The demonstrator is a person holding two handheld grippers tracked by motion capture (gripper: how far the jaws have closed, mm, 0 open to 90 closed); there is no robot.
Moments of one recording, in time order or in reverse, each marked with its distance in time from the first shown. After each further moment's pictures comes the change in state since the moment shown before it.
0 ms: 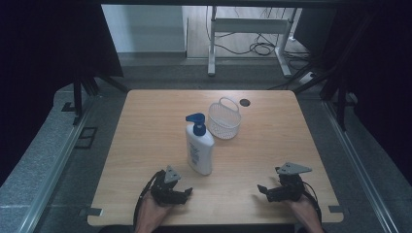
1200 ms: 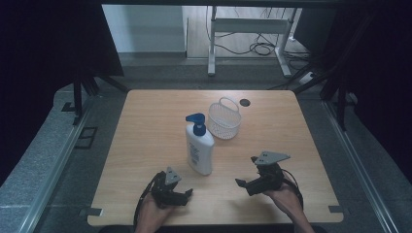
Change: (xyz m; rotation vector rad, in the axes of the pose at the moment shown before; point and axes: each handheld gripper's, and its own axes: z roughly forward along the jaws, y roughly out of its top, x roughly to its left) left arm -0.003 -0.002 0.000 0.002 0.024 -0.001; right arm 0.042 0.069 0.016 -0.055 0.156 -0.119
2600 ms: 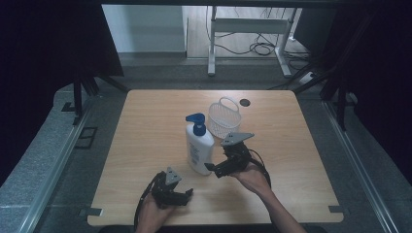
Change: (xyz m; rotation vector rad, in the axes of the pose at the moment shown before) left arm -0.001 0.000 0.001 -0.002 0.008 -0.007; right arm 0.023 0.083 0.061 -0.008 0.076 -0.040
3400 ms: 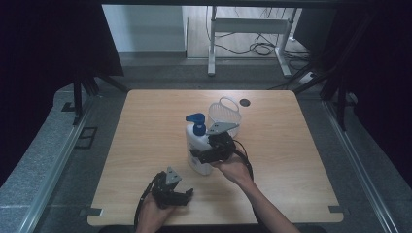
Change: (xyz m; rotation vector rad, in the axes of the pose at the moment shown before) left arm -0.001 0.000 0.000 0.000 0.002 -0.003; right arm 0.007 0.039 0.029 -0.049 -0.026 0.015
